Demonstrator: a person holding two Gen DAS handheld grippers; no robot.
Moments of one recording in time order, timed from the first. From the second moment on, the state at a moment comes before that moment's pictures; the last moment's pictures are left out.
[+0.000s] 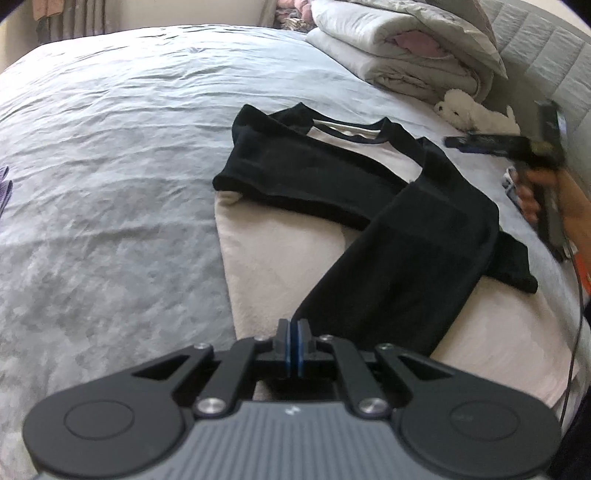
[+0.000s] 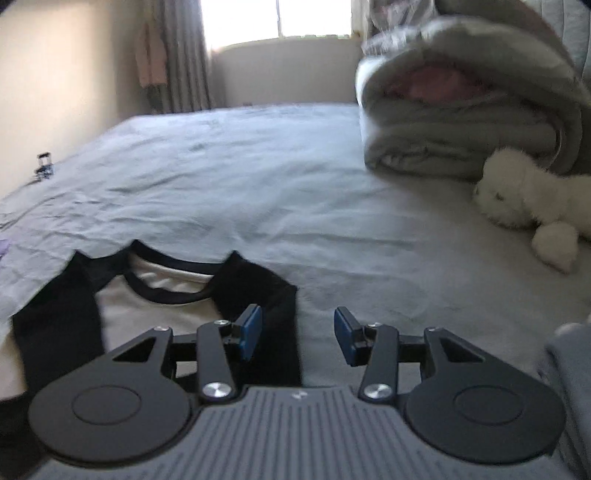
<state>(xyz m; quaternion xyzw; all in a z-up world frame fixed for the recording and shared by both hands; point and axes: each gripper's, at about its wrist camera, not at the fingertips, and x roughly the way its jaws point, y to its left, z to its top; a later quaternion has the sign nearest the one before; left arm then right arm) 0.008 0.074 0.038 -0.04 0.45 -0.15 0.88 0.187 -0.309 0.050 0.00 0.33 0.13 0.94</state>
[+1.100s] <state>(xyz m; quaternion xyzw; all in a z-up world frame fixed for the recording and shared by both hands) -0.003 0.082 0.047 -0.06 0.43 -0.16 0.89 0.219 -0.302 0.018 -0.05 0.37 0.13 0.92</state>
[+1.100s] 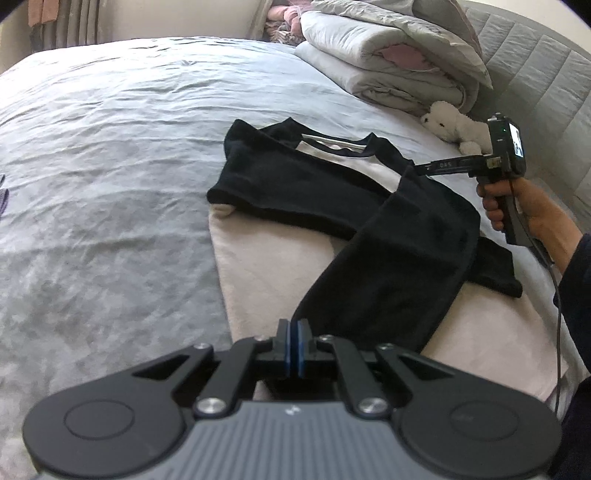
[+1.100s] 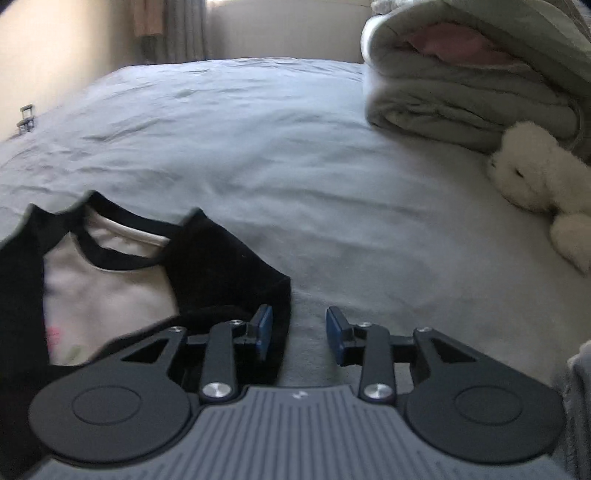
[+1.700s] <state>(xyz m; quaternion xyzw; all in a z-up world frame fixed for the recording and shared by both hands) -0.007 0.092 0.047 -0.06 0.43 -0.17 0.89 0.189 -0.312 0.058 -0.05 0.31 0.07 0.95</state>
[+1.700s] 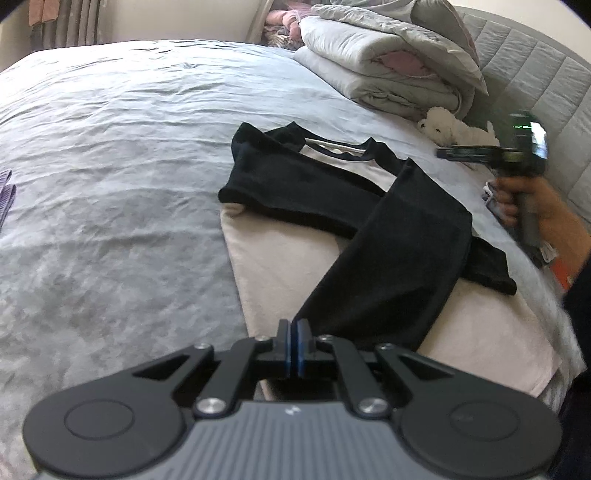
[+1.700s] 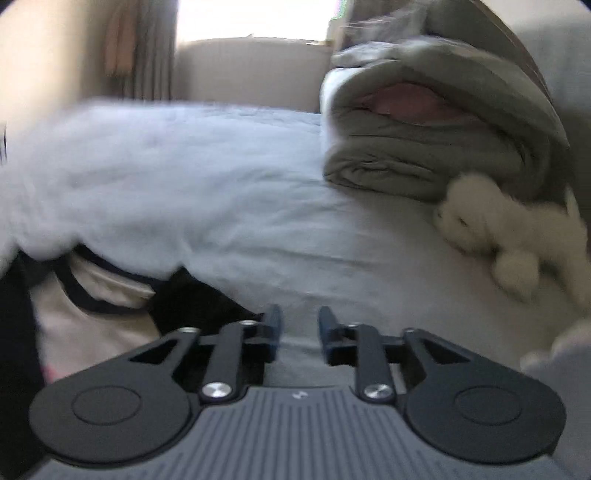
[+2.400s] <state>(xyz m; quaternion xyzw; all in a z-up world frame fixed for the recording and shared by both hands) -0.009 0.088 0.042 -0.05 0.43 -0.15 0.89 0.113 -0.315 0.042 -0.06 0.35 0.12 0.93</state>
